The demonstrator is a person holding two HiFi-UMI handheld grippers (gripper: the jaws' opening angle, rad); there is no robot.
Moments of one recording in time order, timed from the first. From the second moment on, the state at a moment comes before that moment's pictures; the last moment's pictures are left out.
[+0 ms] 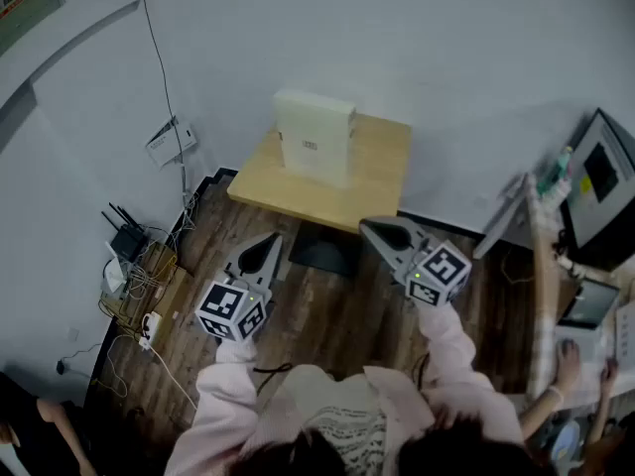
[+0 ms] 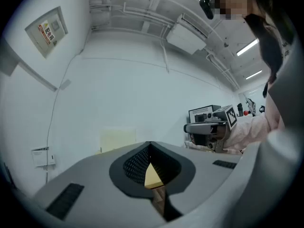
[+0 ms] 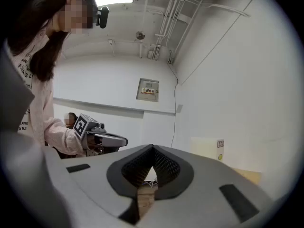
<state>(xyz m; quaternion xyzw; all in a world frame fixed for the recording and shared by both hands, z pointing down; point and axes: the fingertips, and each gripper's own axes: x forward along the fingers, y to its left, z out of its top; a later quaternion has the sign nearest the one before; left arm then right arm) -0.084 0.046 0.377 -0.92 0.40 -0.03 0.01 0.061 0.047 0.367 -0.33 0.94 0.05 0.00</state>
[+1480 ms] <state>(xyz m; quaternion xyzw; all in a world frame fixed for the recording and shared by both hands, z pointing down) -0.069 0.033 0.382 -0.90 0.44 -0.05 0.03 0.073 0.020 0.377 -0.28 0.96 0.06 -0.01</state>
